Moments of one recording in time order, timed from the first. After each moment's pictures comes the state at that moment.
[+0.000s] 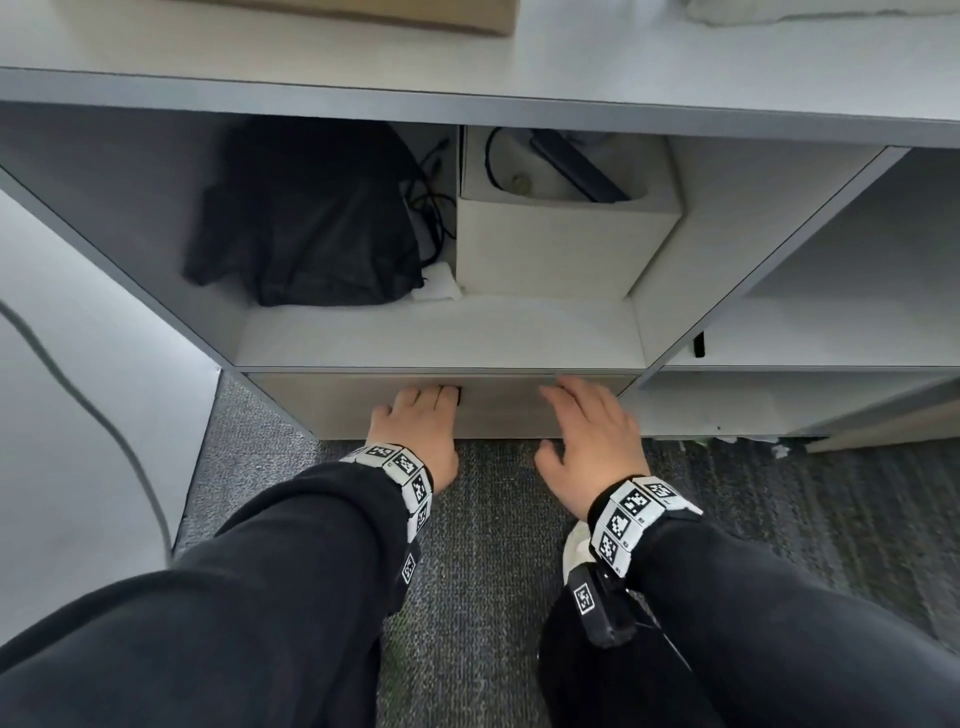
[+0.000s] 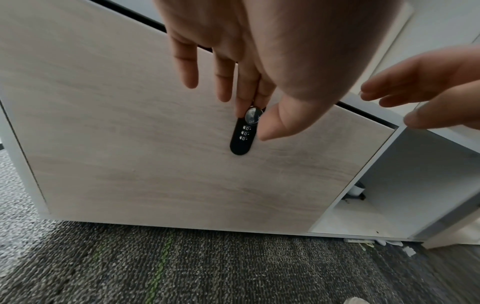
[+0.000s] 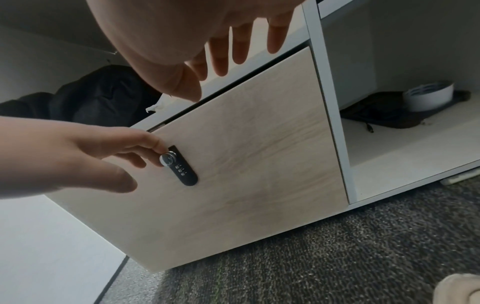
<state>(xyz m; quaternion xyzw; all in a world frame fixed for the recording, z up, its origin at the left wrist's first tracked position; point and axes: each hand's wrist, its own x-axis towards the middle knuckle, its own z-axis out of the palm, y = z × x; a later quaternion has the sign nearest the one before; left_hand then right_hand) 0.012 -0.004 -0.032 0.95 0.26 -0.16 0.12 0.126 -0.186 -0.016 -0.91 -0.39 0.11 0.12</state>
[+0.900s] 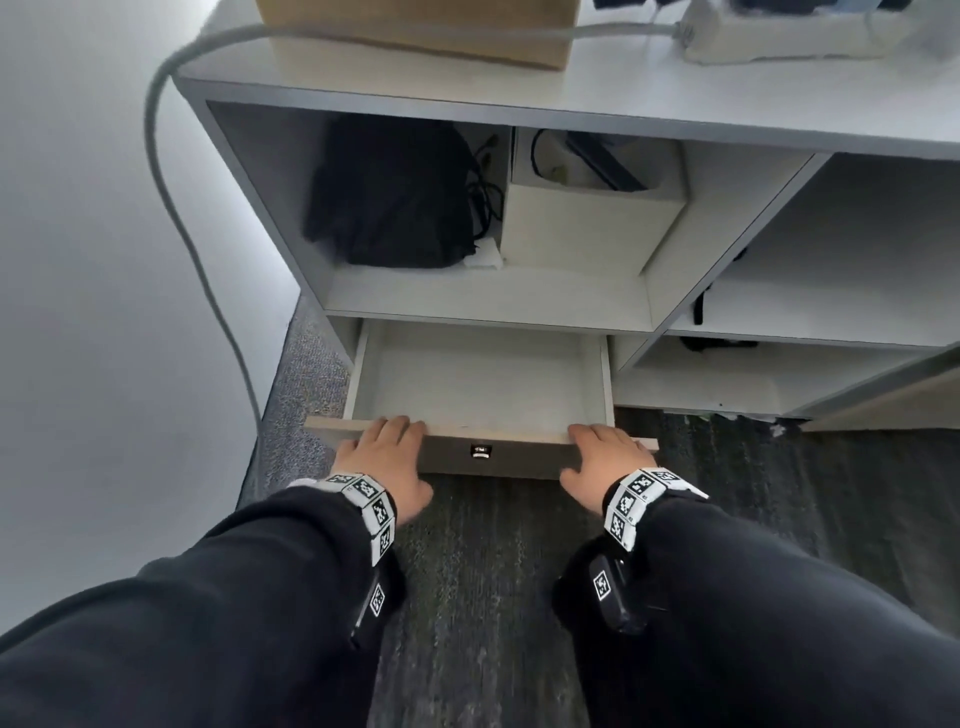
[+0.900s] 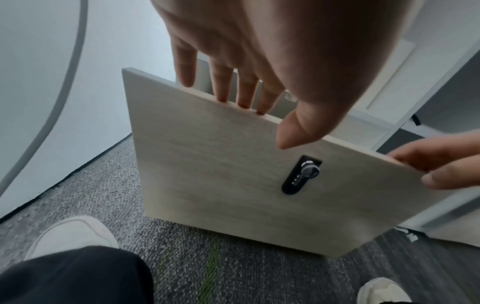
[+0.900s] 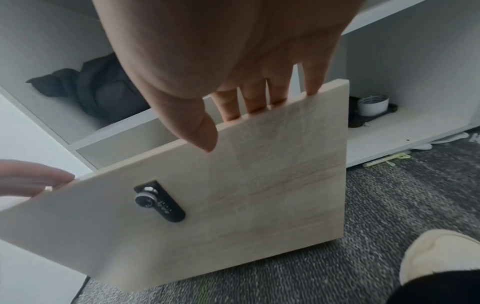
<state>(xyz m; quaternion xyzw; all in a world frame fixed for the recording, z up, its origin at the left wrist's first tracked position) -0.143 -0.042 0.015 0.92 0.31 -0.22 0.13 0.056 -0.234 0.014 -0.89 -0.35 0.29 -0.06</state>
